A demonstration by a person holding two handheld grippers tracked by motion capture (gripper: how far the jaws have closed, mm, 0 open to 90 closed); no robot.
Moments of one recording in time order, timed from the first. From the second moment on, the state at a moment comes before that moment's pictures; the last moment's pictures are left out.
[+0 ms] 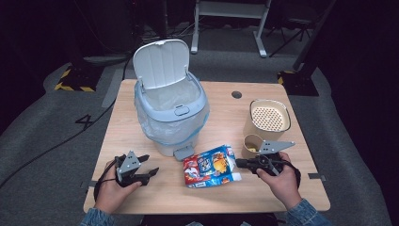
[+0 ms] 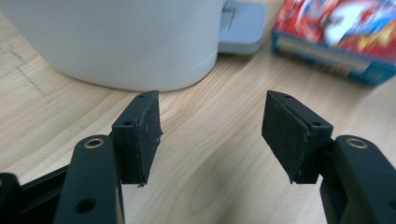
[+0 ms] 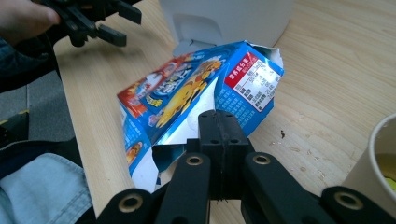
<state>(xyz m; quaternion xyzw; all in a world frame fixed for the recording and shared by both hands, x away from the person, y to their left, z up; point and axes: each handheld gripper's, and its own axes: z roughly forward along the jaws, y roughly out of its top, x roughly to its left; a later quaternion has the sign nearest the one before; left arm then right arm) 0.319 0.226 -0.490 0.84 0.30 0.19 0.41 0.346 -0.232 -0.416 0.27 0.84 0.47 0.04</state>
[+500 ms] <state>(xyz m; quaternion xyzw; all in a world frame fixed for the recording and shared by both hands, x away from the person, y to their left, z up) 0.328 0.226 -0.501 0.86 0.29 0.19 0.37 0.334 -0.248 -0.378 0.27 0.81 0.51 0.05</state>
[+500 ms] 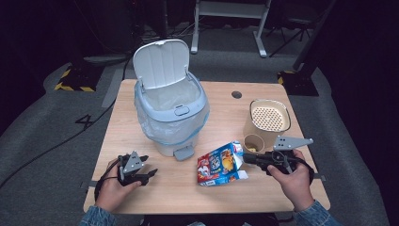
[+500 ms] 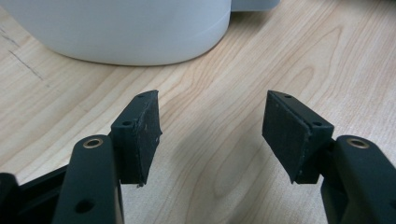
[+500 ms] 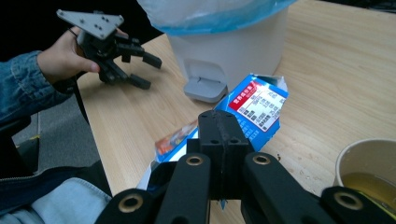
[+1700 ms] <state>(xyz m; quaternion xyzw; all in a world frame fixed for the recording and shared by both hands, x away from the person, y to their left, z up) 0.336 0.227 -0.504 0.85 0.35 0.14 0.36 0.338 -0.235 -0.267 0.22 0.79 0.56 0.08</state>
